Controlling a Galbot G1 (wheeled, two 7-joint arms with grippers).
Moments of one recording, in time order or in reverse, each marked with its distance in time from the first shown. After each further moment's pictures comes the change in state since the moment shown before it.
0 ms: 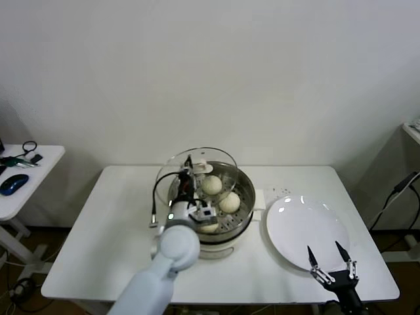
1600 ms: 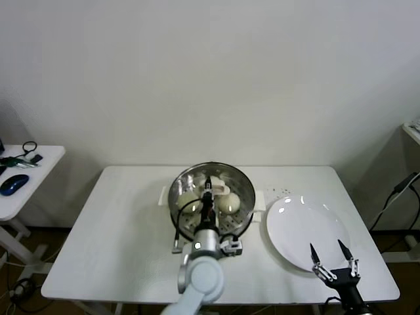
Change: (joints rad) left arm 0.172 -0.134 0.050 0.048 0.304 -0.045 -0.054; right arm 0.026 0.007 -0.002 -0.024 0.003 0.006 0.004
